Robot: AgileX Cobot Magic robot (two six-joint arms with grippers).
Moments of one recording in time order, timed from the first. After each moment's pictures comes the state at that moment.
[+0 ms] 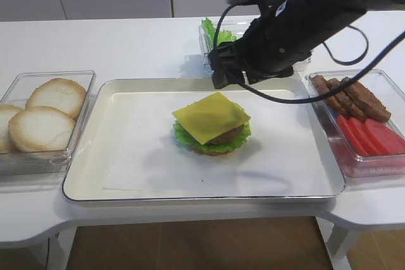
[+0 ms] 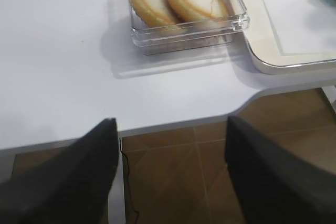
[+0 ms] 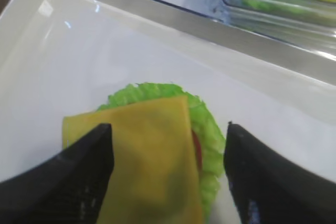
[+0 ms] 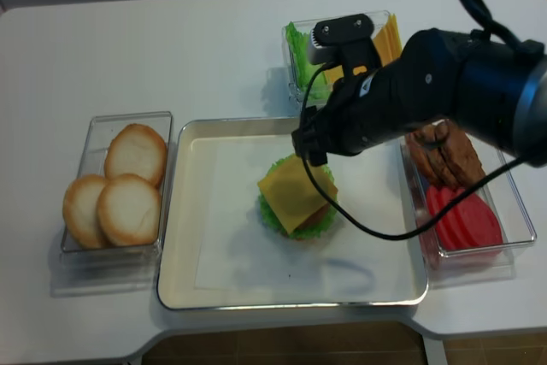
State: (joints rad) left arm -0.04 -0.02 -0.48 0.02 1.18 -0.05; right arm 0.50 1.66 -1.17 0.38 0.53 -0.17
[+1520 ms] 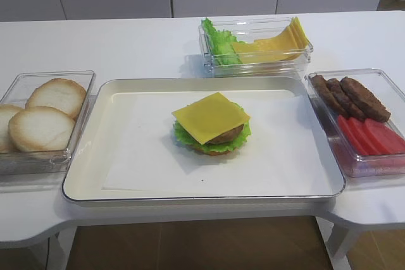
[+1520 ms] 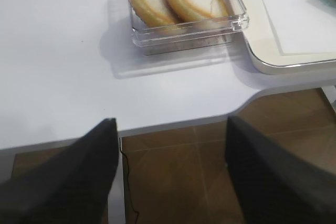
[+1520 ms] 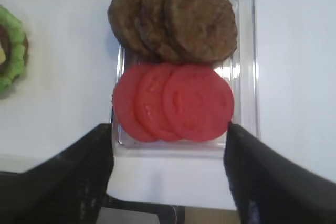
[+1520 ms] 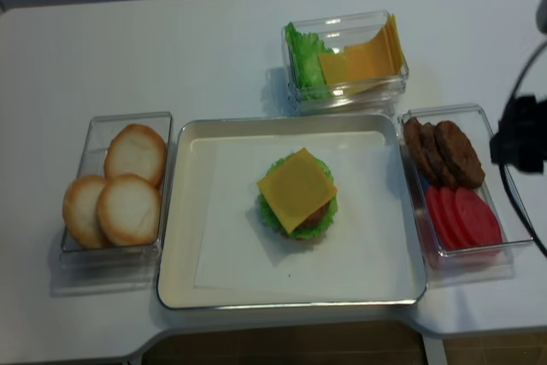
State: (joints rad) left arm -0.04 -0.02 -0.48 0.02 1.18 -0.05; right arm 0.00 1.12 -0.99 0.24 1.01 -0.18
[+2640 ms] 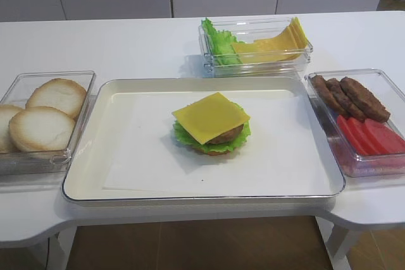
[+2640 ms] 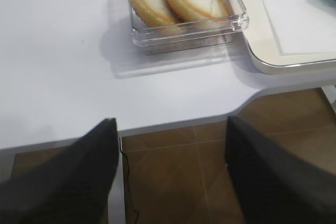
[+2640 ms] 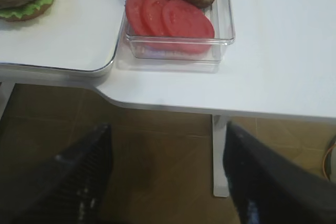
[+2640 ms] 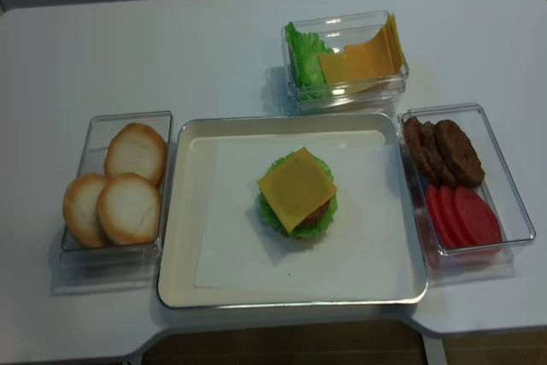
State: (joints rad) left arm -0.04 -0.02 -0.48 0.02 1.18 -0.05; right arm 0.00 0.12 -0.61 0.17 1.26 -0.15
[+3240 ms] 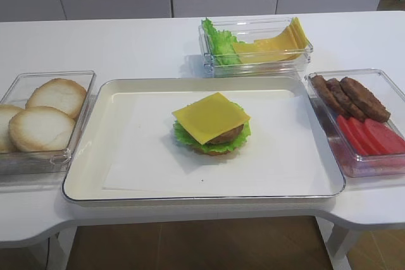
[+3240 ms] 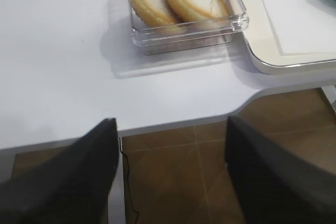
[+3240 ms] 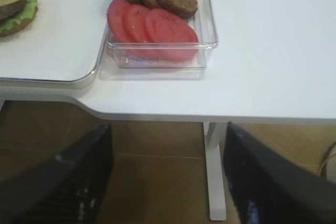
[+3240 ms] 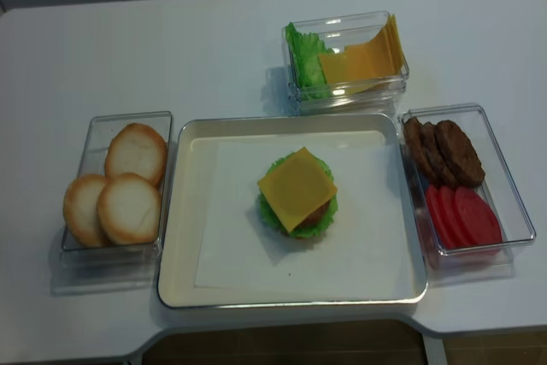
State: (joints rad) left arm -0.04 -0.02 -0.48 0.02 1.18 -0.05; right arm 0.00 -0.02 -0.50 0.12 1.20 -0.10
